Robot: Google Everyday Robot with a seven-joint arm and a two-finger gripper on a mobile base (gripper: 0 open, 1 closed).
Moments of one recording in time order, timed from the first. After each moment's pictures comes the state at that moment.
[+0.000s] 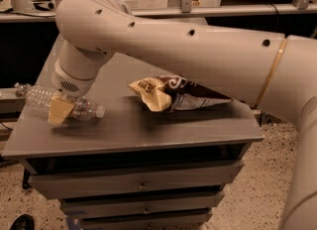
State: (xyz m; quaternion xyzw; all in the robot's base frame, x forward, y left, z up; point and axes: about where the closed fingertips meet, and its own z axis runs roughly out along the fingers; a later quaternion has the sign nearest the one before) arm 0.504 0.234 0.840 -0.67 0.68 0.19 0.22
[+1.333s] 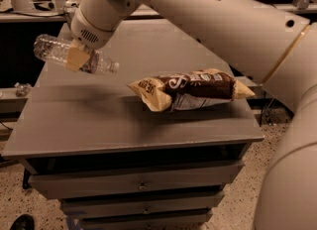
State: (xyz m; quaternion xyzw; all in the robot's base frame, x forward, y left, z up) arm 0.586 0.199 0.920 -0.65 0.68 0.17 0.30
